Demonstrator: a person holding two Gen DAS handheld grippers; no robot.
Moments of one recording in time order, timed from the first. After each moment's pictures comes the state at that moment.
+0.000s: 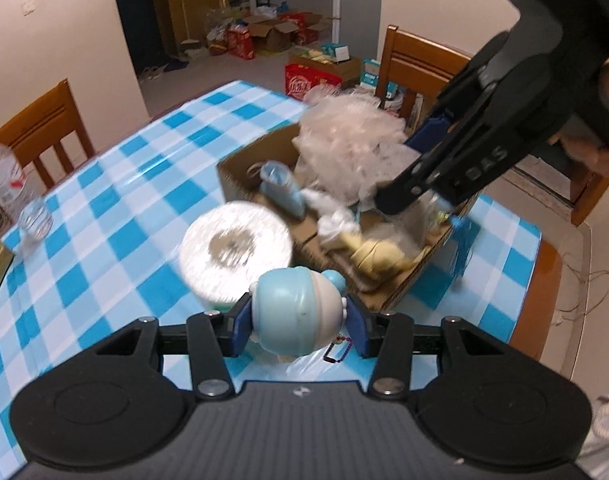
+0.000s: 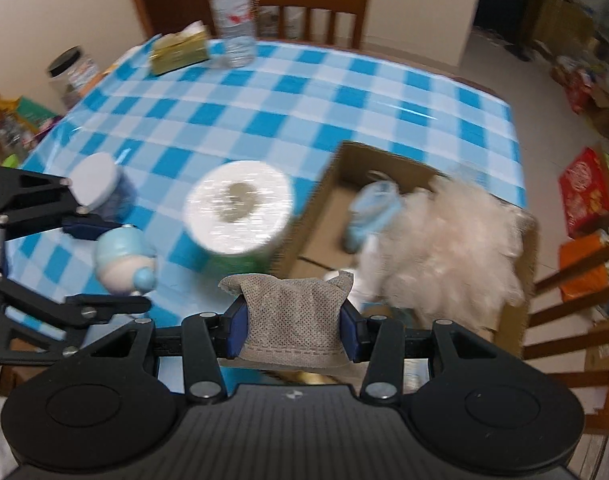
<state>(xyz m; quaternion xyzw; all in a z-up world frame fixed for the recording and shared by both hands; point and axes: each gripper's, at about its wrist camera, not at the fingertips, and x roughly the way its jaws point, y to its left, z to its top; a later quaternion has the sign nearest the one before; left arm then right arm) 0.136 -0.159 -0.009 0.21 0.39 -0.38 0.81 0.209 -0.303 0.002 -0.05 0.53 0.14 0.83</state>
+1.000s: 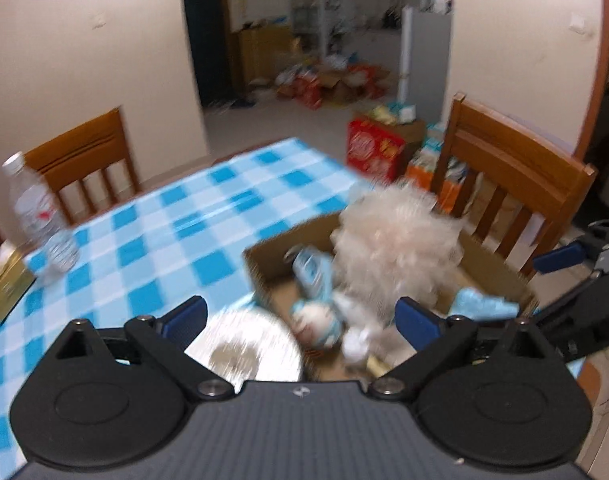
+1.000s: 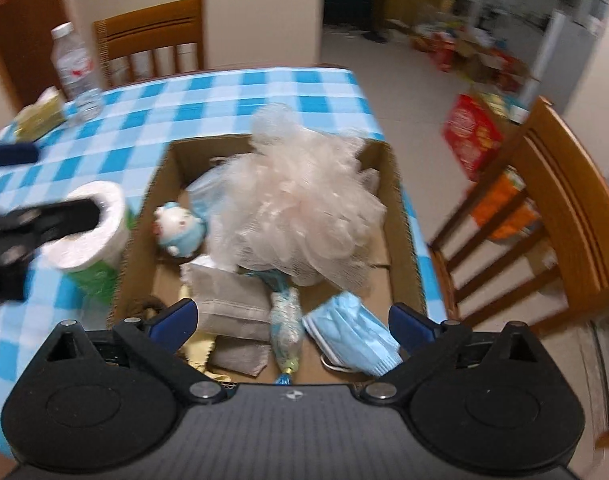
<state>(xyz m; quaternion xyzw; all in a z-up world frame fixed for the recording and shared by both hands) 0.165 -0.216 -0.002 0.15 0.34 -0.28 0.88 0.167 -0.376 -0.034 0.03 0.48 -0.06 0.87</state>
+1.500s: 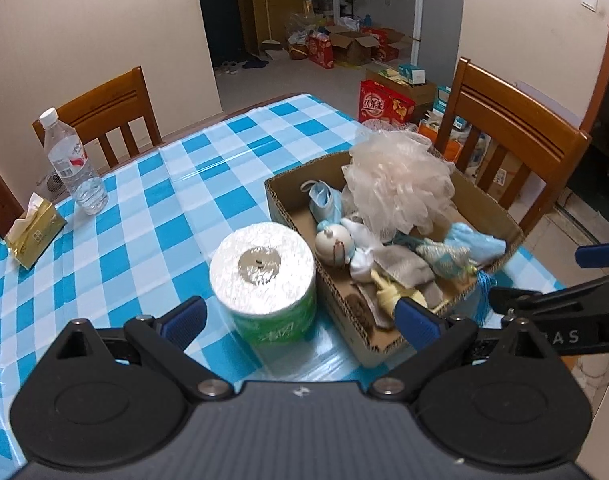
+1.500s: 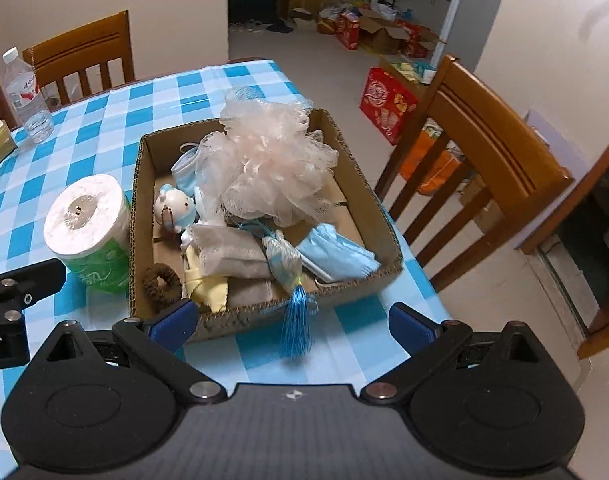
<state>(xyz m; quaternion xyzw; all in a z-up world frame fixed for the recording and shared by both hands) 0.119 -0.174 0.012 0.17 0.39 -0.26 0.87 0.108 -0.313 -0.015 0.07 0.48 -0.21 0.85</state>
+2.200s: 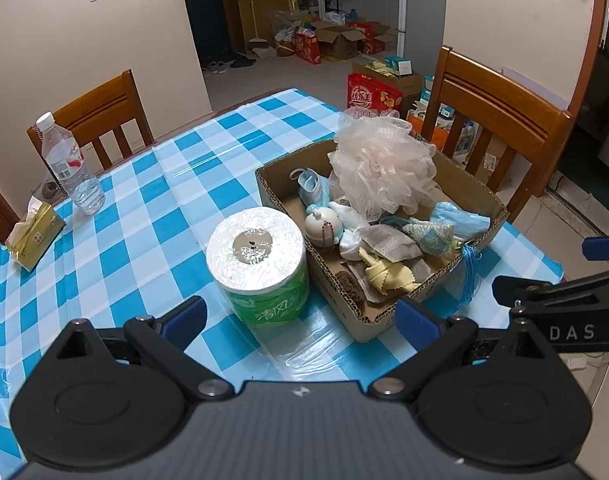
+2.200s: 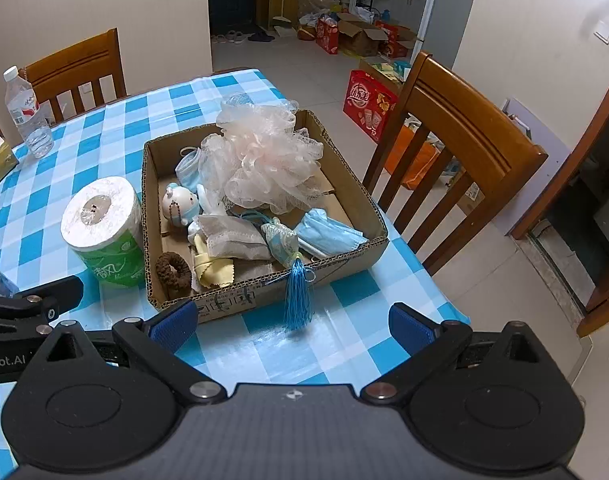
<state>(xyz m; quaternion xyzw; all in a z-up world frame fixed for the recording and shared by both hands) 0.100 -0.168 0.015 0.18 0.39 -0.28 0.86 0.072 -0.292 0.001 0.09 0.46 -0.23 0.85</state>
